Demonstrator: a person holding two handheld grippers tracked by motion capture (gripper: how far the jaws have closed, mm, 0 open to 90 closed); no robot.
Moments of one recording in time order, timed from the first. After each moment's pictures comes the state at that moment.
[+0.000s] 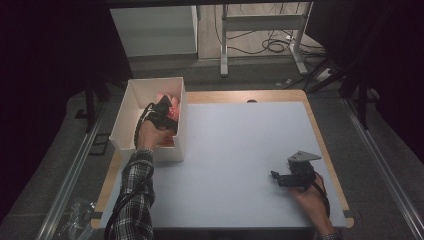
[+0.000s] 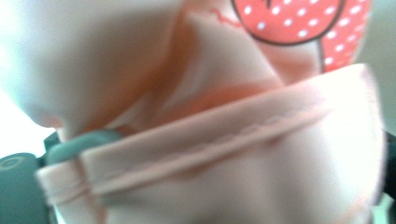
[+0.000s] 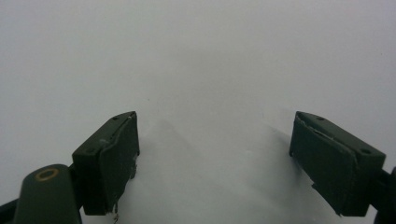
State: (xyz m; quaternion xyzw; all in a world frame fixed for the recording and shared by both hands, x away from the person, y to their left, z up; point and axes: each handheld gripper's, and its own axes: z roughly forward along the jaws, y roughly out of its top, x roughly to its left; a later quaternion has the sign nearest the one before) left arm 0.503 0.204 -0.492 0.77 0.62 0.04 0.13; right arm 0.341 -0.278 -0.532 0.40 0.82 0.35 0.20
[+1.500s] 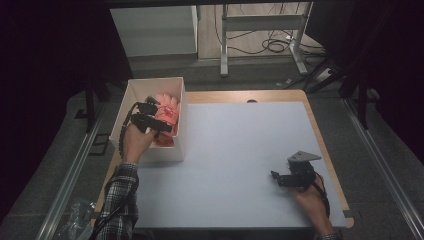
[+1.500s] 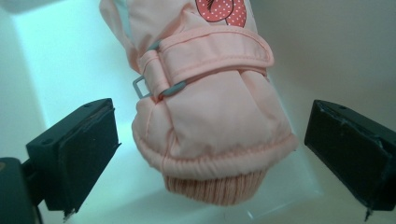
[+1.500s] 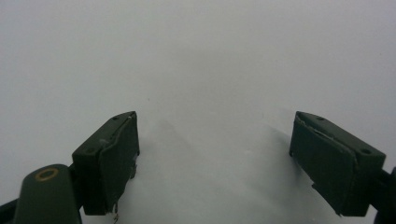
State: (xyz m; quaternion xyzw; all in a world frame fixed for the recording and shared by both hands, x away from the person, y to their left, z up) left arm 0.443 0.225 -0.447 0.77 0.58 0.12 0.22; right arm 0.341 -0.278 -0.532 0.40 0.82 0.34 0.20
